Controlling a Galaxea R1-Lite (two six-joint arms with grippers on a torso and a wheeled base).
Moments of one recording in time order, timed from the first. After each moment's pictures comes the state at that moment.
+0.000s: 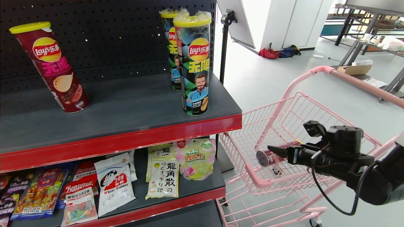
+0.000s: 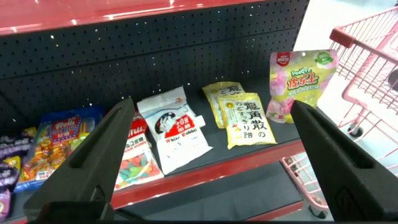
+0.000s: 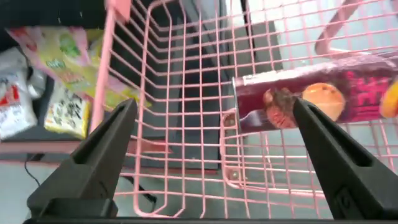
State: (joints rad) left arm 0.00 0.00 0.00 0.00 -0.05 0.03; right arm 0.10 1.99 -0.48 -1.07 0.28 0.17
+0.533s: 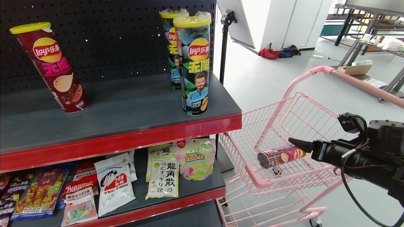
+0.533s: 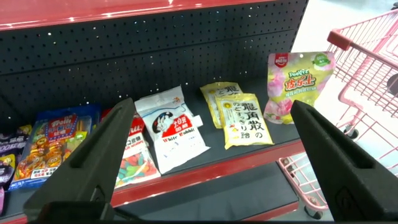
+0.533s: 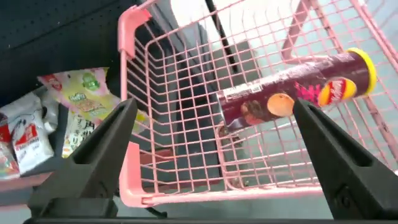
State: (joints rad) left arm 0.00 0.00 0.00 0.00 -0.05 0.01; right arm 0.06 1.69 -0.39 -0.93 0.17 0.26
